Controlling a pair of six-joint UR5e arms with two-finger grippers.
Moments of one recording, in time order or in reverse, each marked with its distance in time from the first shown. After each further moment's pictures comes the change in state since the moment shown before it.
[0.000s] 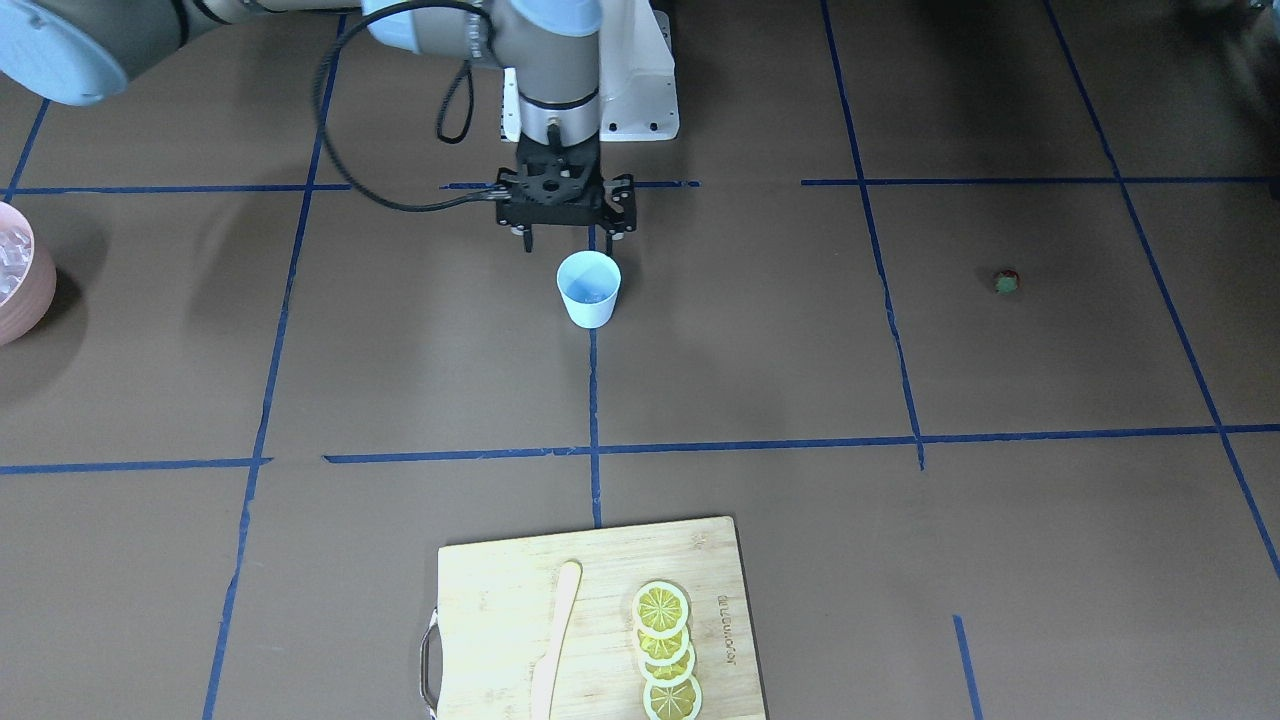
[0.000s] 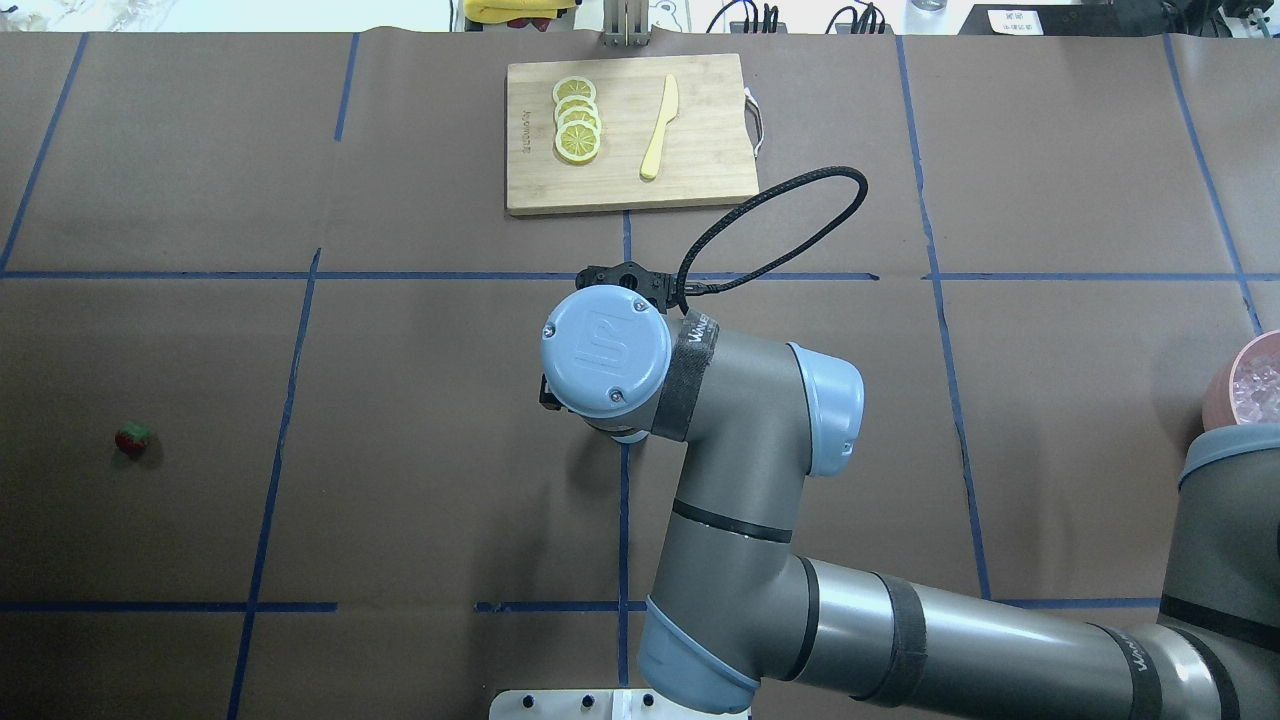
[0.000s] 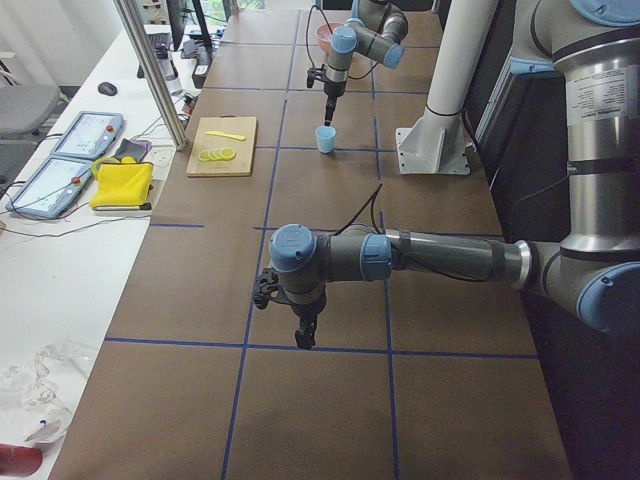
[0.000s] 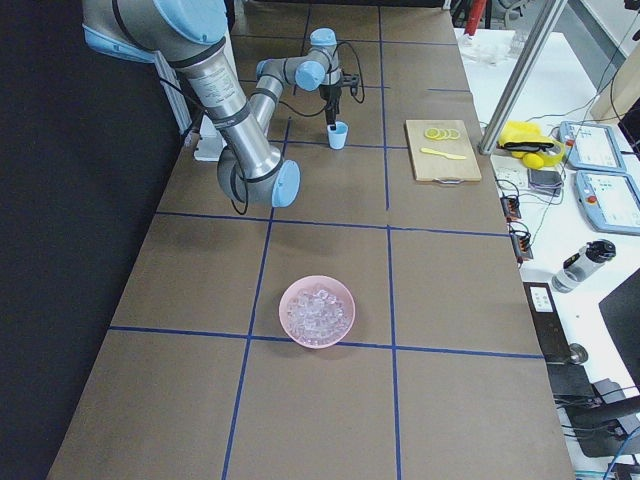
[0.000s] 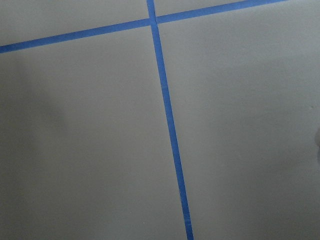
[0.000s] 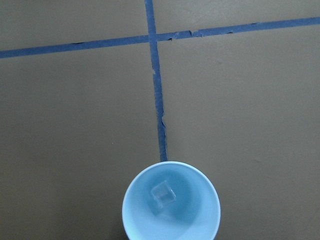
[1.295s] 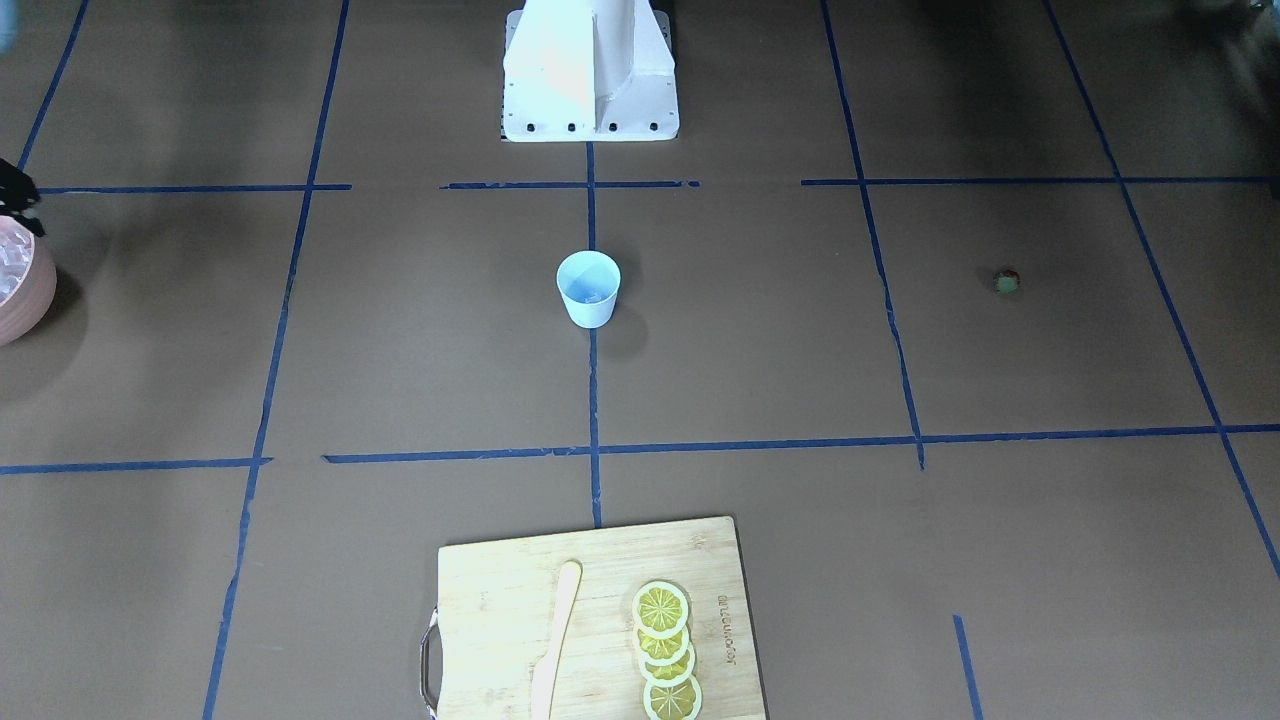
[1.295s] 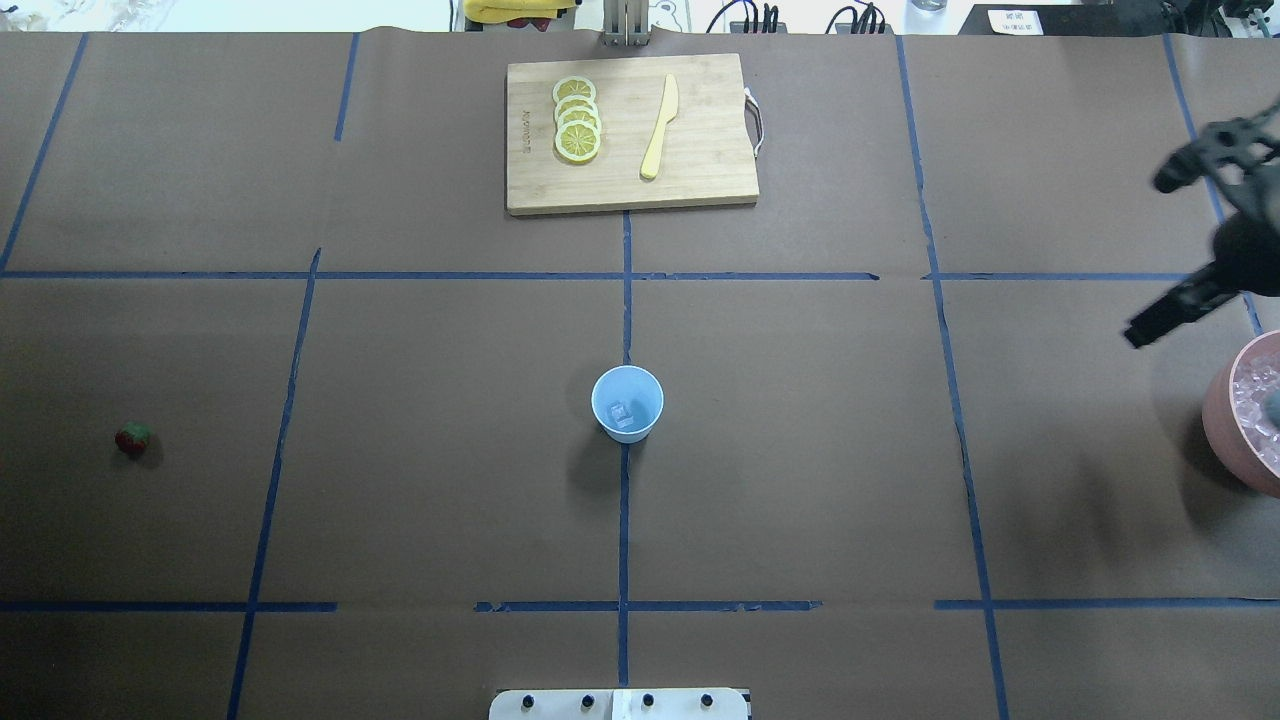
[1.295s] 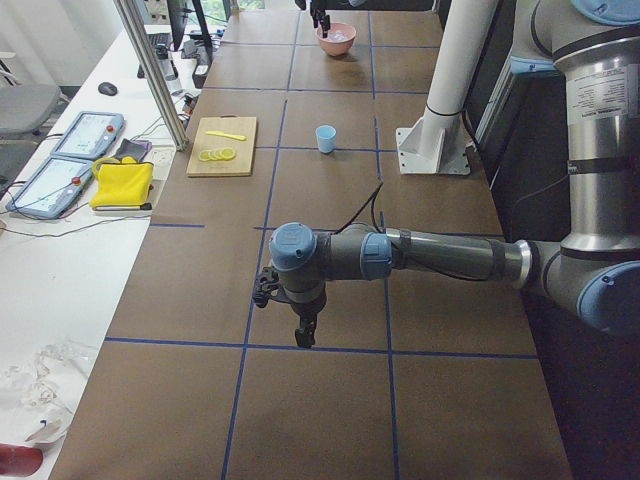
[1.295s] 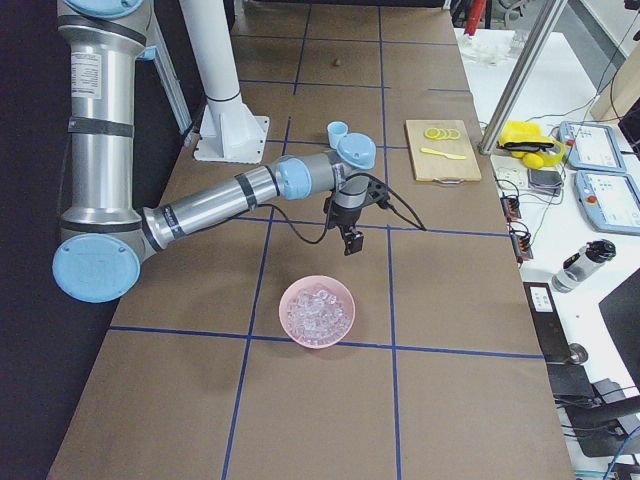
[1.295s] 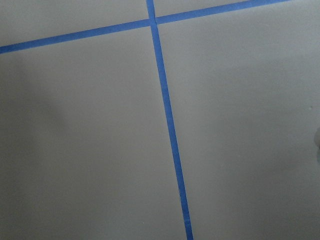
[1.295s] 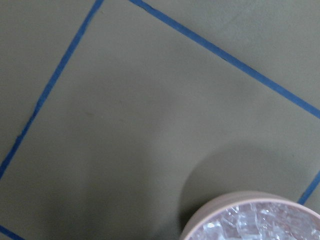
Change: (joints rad) left arm 0.000 0.000 -0.006 -0.003 -0.002 -0.001; right arm 0.769 -0.831 0.216 0.061 0.550 -1.455
